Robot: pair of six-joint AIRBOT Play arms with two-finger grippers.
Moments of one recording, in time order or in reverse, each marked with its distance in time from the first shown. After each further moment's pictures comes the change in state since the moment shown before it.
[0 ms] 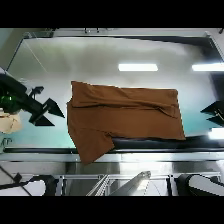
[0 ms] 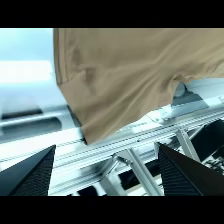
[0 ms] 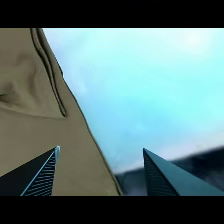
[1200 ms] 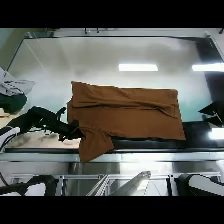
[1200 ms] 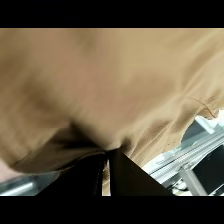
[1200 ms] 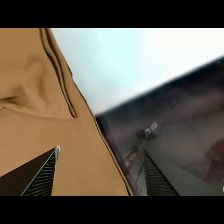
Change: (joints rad) left arm -0.220 -0.001 -0.419 -0.216 -0.491 0.163; right arm -0.008 -0.009 -0.035 0.037 0.000 -0.002
